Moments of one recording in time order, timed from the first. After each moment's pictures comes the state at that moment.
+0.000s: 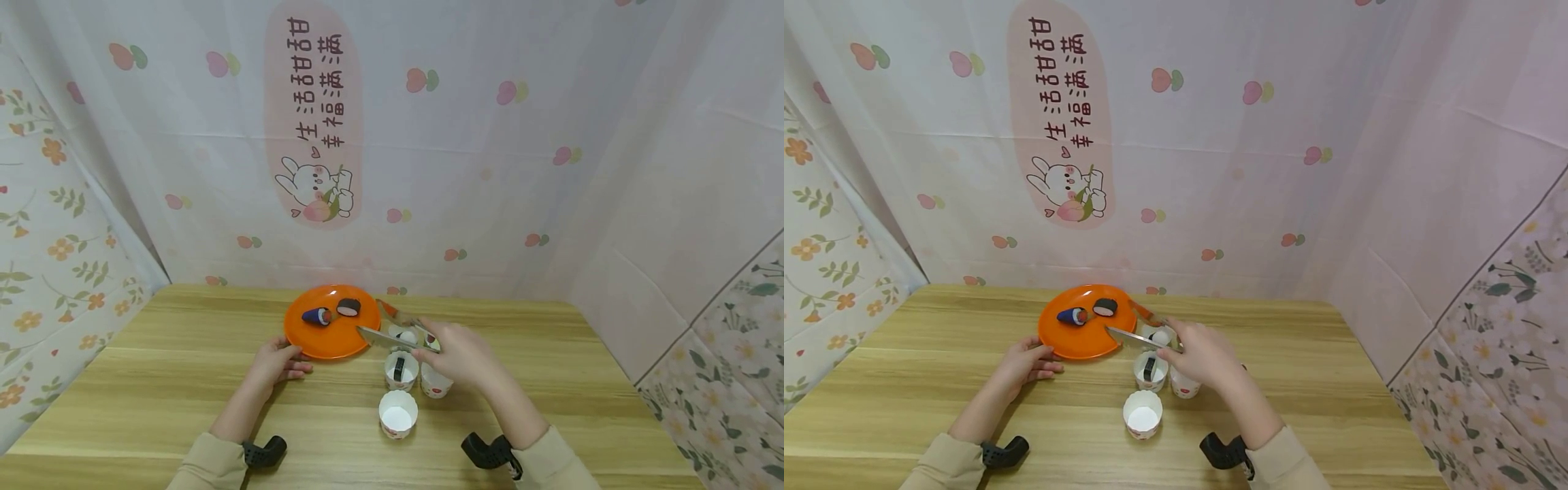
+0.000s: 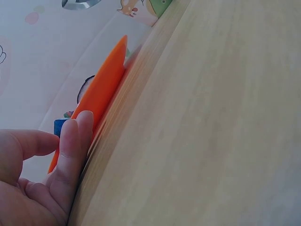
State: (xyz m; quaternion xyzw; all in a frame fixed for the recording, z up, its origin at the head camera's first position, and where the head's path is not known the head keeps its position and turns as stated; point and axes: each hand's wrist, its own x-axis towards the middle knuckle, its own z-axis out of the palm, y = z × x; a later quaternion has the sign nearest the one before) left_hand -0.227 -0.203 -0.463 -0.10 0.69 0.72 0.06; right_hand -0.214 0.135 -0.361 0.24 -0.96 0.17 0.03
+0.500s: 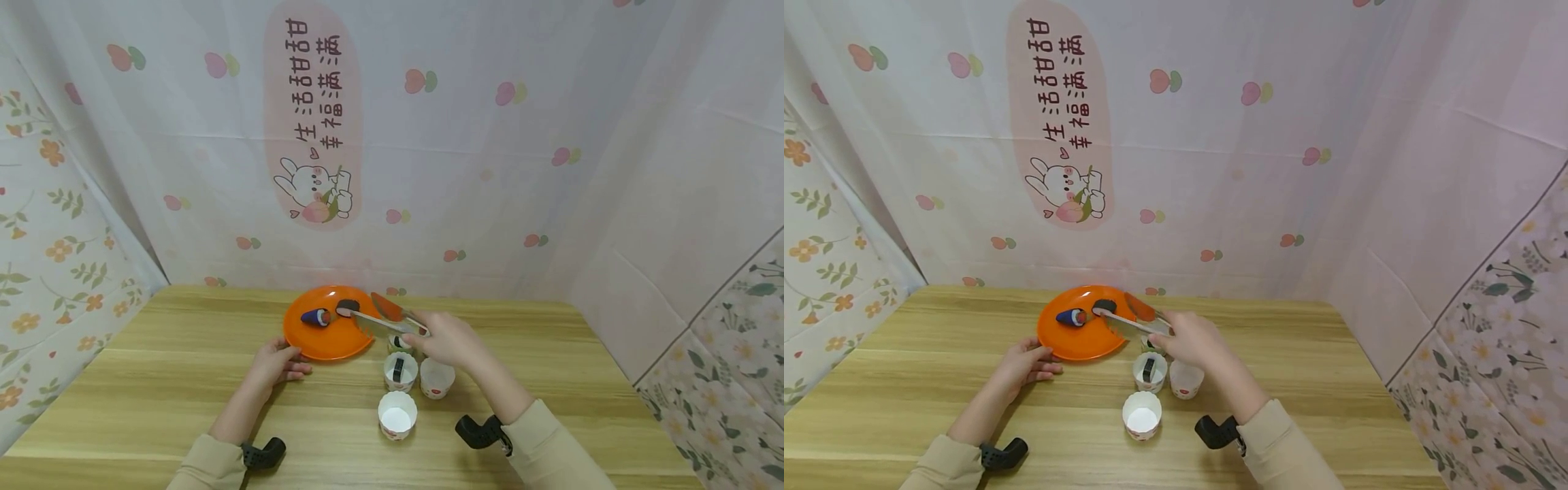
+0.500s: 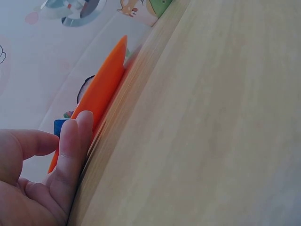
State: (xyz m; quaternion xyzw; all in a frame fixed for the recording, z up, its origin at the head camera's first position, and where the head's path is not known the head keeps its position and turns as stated) left_hand -0.226 -0.202 -0.461 -0.10 0.69 0.71 0.06; right_hand -0.239 0.122 -0.356 0.24 -0.95 0.18 -0.01
